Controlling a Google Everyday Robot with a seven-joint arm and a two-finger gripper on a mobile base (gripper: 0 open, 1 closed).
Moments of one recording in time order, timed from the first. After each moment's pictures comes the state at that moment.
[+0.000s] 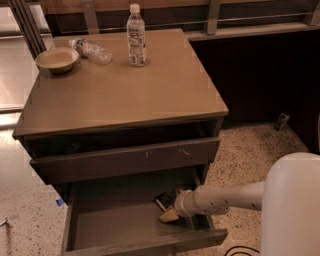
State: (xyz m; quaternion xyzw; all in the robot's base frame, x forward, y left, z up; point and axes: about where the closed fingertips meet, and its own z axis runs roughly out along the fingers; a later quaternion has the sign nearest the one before) arm 0.534 -0.050 0.341 -0.46 0.83 0.17 0.27
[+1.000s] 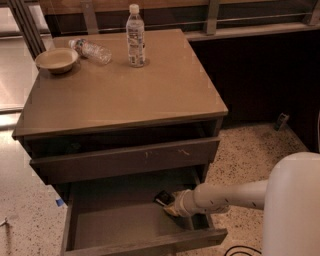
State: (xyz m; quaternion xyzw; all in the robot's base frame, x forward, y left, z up) arm 0.527 -0.040 0.351 -0.47 0.82 0.18 0.26
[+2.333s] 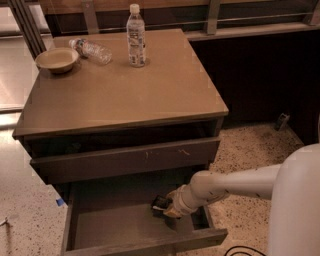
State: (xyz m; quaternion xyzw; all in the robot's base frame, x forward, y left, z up) arm 0.489 -0.042 0.408 -0.59 0.76 0.17 0.20
